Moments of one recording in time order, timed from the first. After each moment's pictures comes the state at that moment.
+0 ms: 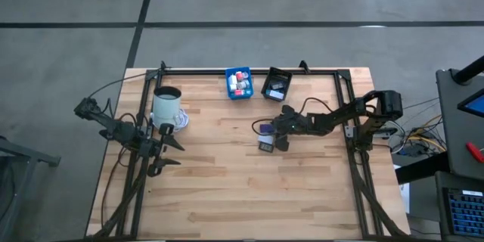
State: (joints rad) left arm -0.53 0.00 0.01 0.06 -0.18 0.42; right arm -0.15 1.67 0.48 0.45 0.15 -0.01
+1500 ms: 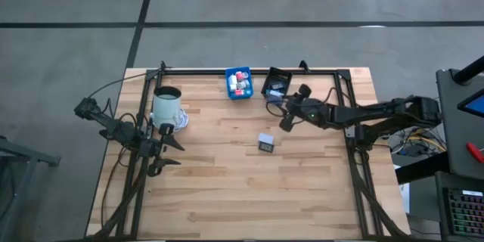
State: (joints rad) left arm -0.53 0.00 0.01 0.06 -0.18 0.42; right arm -0.17 1.25 0.48 0.33 0.48 -0.11
